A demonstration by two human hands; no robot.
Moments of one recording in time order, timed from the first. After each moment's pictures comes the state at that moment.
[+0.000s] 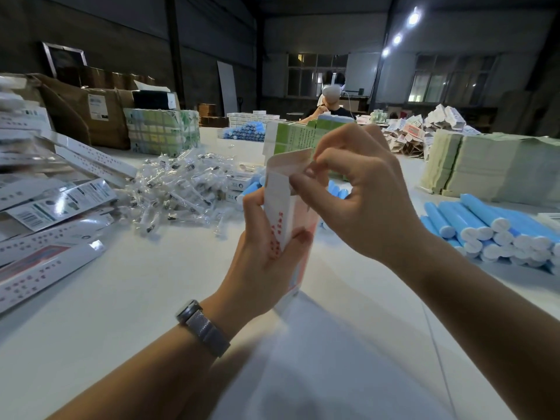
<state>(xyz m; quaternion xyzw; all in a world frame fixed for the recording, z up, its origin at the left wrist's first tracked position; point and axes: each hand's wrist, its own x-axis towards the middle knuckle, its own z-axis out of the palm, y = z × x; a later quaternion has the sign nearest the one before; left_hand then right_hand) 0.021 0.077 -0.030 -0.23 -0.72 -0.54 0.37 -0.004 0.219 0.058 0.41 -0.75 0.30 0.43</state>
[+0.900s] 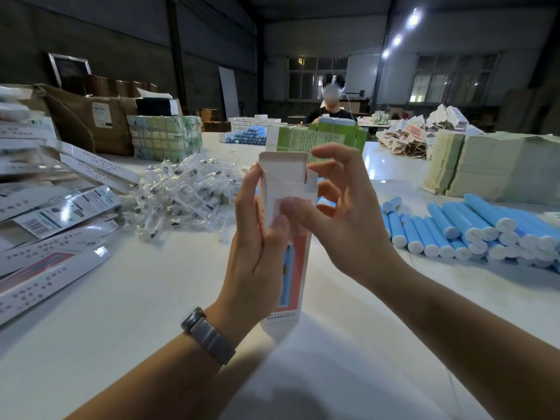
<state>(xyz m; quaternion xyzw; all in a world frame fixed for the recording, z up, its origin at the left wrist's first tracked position) 0.025 0.077 -0.025 -0.26 -0.67 -0.55 0.42 -0.005 0.204 0.028 0.42 -0.65 0.60 0.21</state>
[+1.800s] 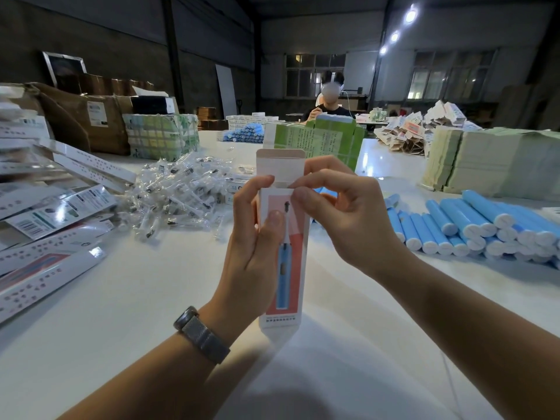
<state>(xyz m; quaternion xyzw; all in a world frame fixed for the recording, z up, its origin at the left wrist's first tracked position) 0.029 0.077 -0.021 -0.23 -0.68 -0.60 0.36 -0.013 0.213 0.032 0.45 -0.65 0.59 0.17</state>
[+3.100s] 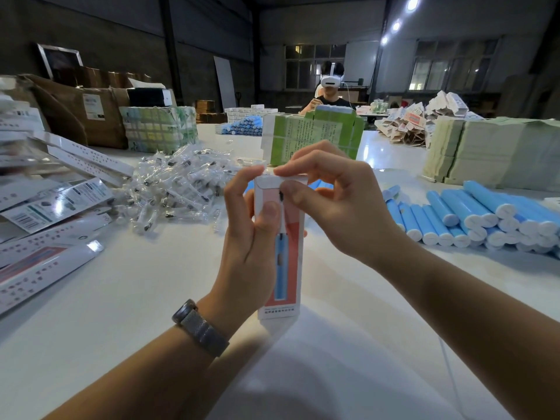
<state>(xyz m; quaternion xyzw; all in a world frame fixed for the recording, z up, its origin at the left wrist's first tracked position) 0.027 0.078 -0.026 -0.23 -0.67 -0.59 0.39 -0.010 0.212 0.037 0.45 -0.69 0.54 0.19</state>
